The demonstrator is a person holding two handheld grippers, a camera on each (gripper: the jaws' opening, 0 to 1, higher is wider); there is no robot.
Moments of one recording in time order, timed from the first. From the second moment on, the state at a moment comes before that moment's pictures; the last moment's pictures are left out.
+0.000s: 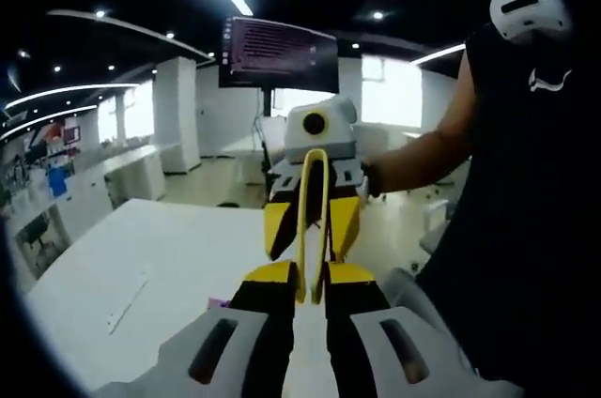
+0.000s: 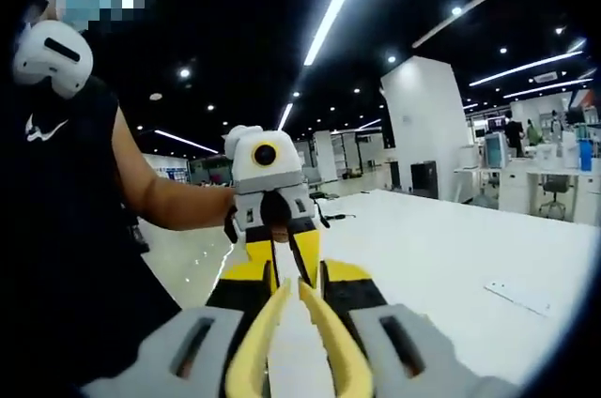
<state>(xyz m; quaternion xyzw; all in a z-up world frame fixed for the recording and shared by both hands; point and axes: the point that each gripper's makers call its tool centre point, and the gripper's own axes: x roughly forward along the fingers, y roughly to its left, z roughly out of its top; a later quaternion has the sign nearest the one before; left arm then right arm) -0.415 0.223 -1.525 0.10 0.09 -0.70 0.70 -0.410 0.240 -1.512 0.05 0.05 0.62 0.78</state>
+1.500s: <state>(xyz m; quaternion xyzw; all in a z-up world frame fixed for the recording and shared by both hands) -0.417 0.235 -1.504 -0.01 0.07 -0.68 0.73 -0.421 0.239 -1.492 0.06 0.03 0.65 0.76</state>
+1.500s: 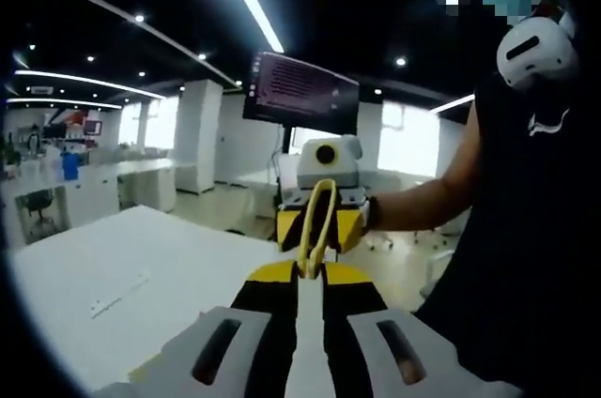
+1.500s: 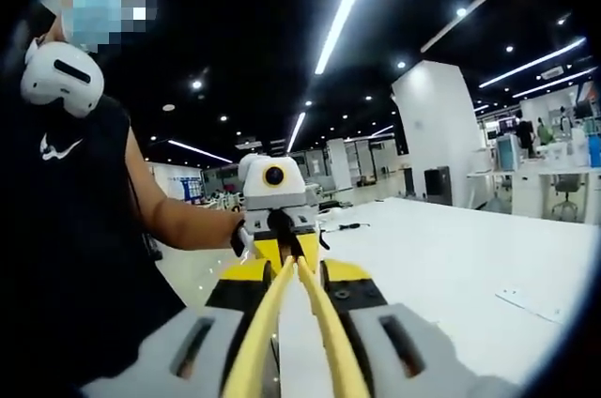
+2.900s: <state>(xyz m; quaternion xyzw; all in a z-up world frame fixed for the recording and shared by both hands) -0.419 0.238 -1.501 -0.07 0.05 -0.67 0.74 -0.424 0.239 -1.490 0.05 0.04 0.65 0.76</state>
